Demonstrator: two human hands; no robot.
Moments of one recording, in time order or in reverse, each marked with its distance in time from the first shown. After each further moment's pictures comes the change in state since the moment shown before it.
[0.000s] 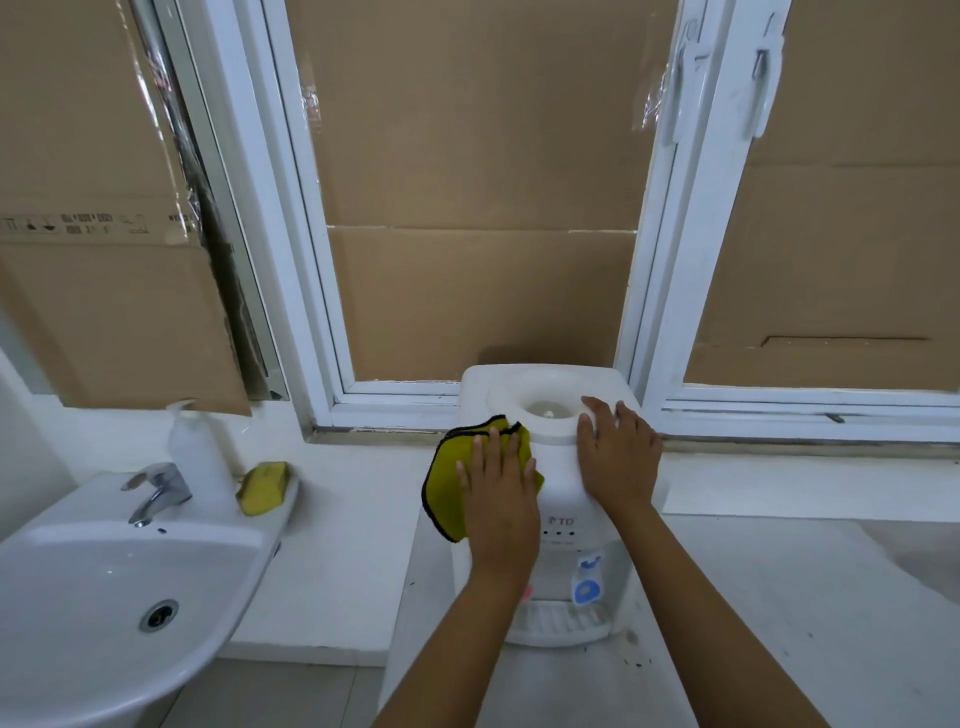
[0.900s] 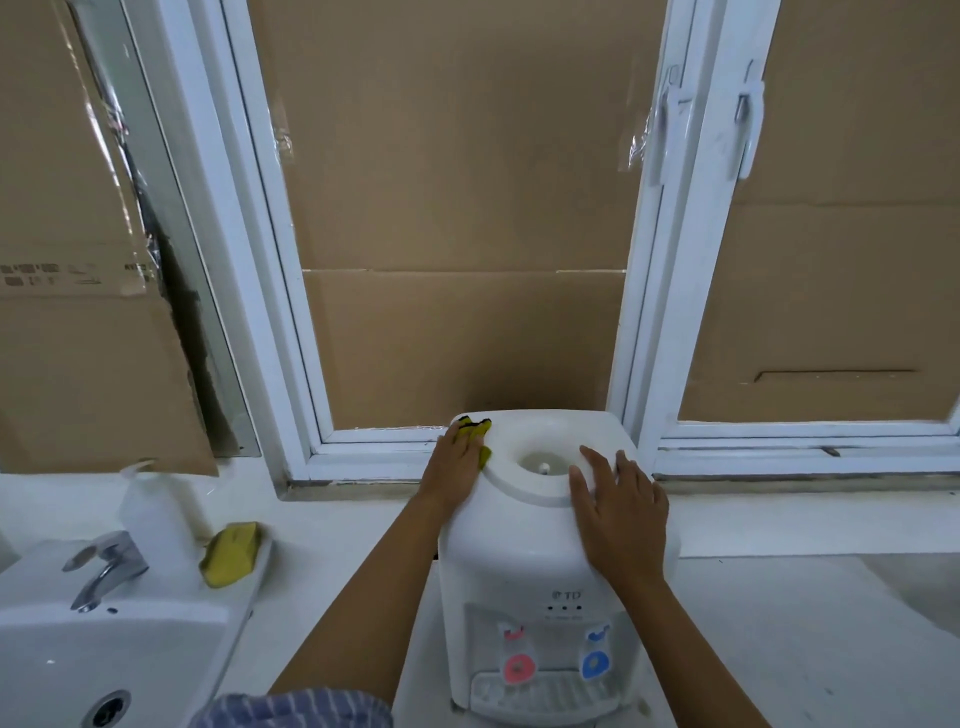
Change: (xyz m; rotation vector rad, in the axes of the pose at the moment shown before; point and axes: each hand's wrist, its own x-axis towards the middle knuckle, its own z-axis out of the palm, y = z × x) left_hand 0.157 -0.066 0.019 -0.278 -0.319 0.187; right_hand -0.005 -0.005 -0.001 0.019 0.009 0.004
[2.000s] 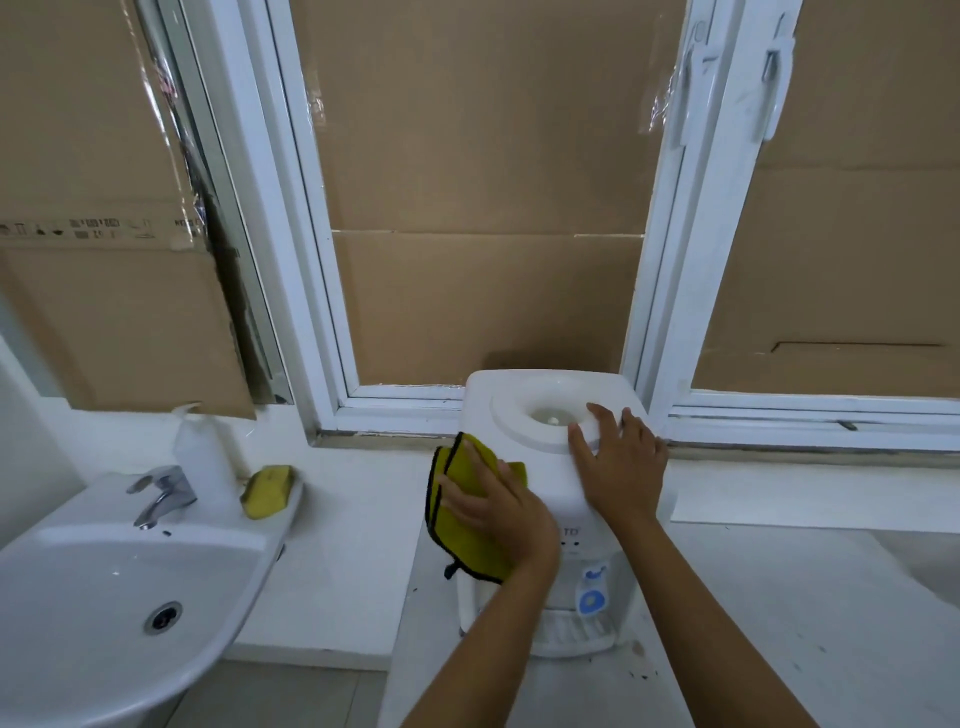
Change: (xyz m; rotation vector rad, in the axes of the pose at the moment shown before) left_hand -0.124 0.122 0.069 -0.552 0.754 -0.660; right_hand 0.001 0.002 -0.001 -0.007 0.003 -0.018
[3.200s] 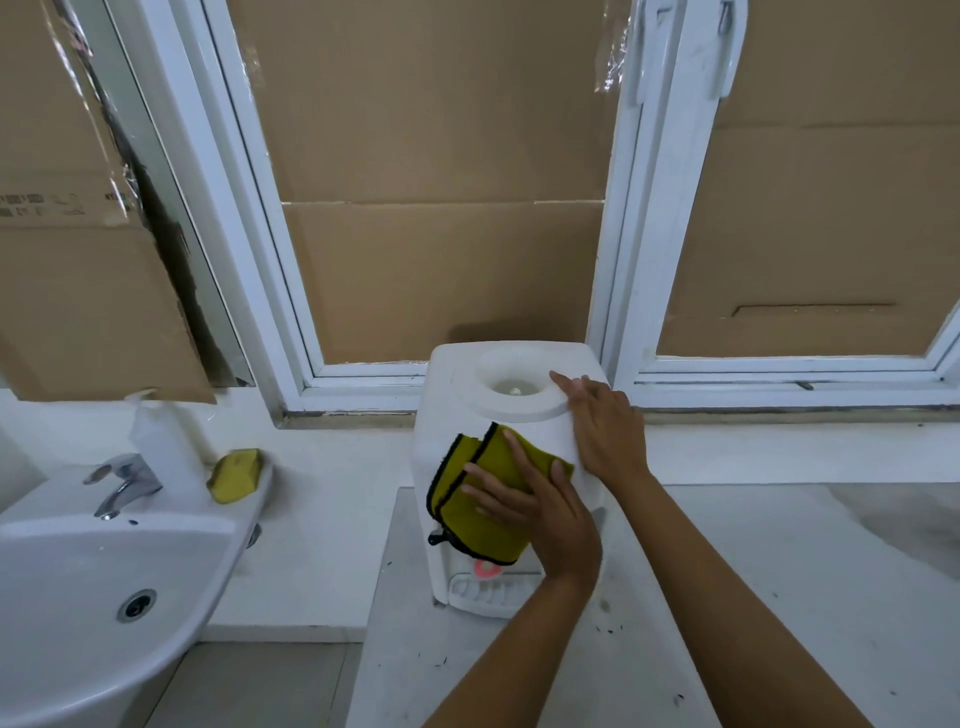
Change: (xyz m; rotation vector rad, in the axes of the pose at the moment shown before) left_hand -0.075 -0.030 0.057 0.252 0.134 0.238; right_hand 0.012 0.033 -0.024 0.109 -0.140 -0.108
